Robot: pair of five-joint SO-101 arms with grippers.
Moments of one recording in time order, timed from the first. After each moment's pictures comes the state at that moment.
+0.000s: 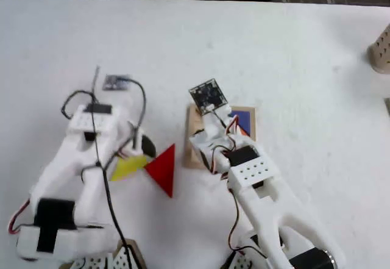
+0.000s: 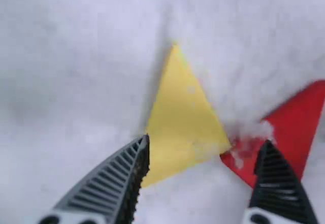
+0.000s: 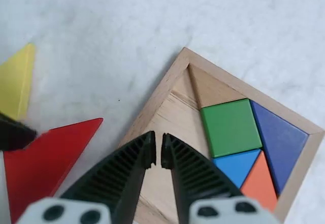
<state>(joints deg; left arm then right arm) -0.6 -7.0 42.4 62.2 3.9 -26.3 -29.5 60.0 29.0 7.3</state>
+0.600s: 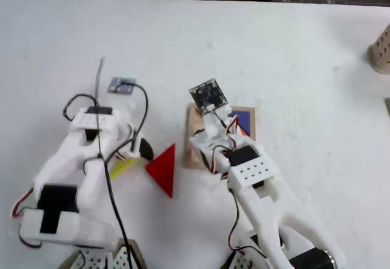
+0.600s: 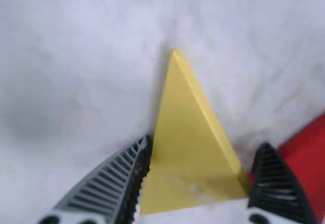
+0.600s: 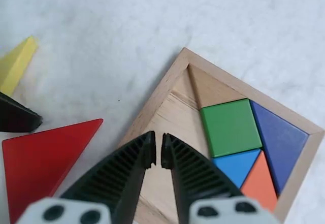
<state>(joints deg) -2.7 0.2 41.5 56.2 -1.8 -26.4 -29.5 60.0 29.0 7.3</state>
